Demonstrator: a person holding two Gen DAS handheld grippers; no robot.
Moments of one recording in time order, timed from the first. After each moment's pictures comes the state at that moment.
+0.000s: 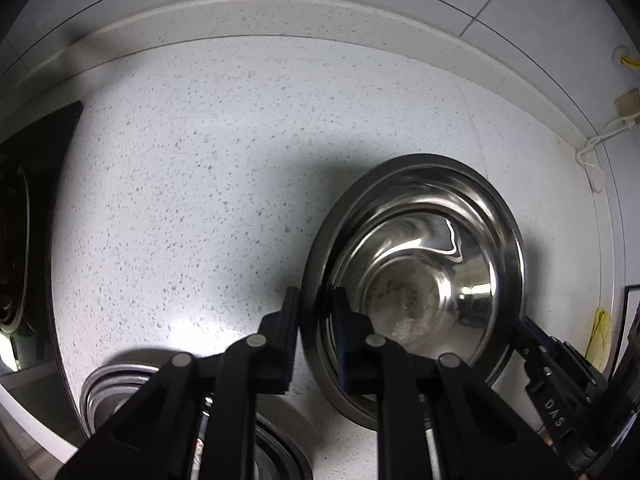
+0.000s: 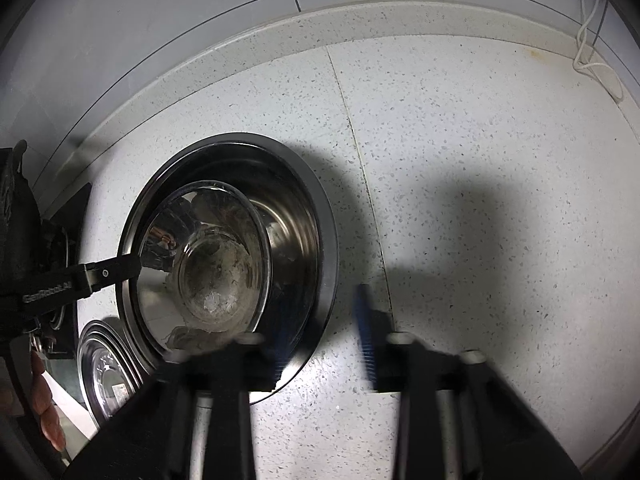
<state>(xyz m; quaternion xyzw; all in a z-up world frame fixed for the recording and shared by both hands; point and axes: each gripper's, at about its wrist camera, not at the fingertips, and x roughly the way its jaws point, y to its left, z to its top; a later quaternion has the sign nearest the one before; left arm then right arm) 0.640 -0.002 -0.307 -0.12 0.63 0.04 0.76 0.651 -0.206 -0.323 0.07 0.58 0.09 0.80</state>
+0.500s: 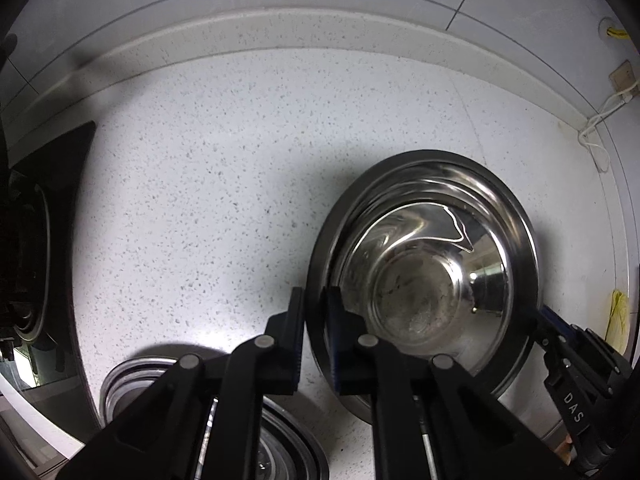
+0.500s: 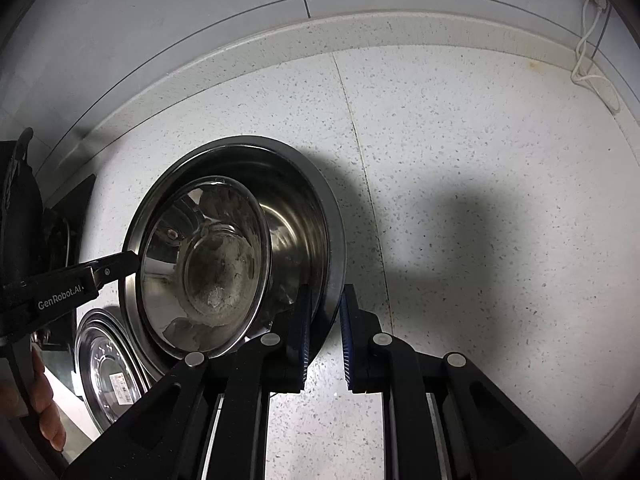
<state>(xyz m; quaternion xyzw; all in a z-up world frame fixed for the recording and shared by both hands) 0.625 -0.014 -0.291 -0.08 0.62 0.05 0.78 0.643 -0.199 -0.312 0.05 0.58 0.09 0.81</state>
